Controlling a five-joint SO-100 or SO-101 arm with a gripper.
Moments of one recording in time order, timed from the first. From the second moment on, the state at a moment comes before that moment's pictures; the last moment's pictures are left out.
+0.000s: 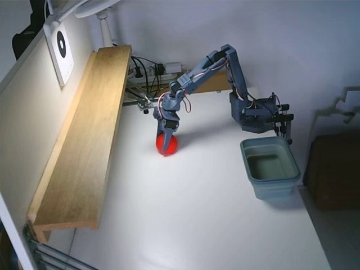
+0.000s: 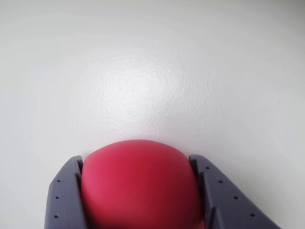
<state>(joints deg) 12.0 75.1 98.8 35.9 -90.2</state>
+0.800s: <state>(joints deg) 12.0 75.1 98.6 36.7 -90.2</state>
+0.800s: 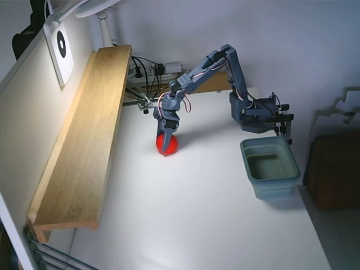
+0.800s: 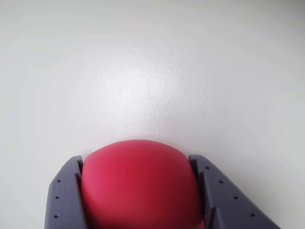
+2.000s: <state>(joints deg) 12.5 73.5 53.3 84.0 -90.1</state>
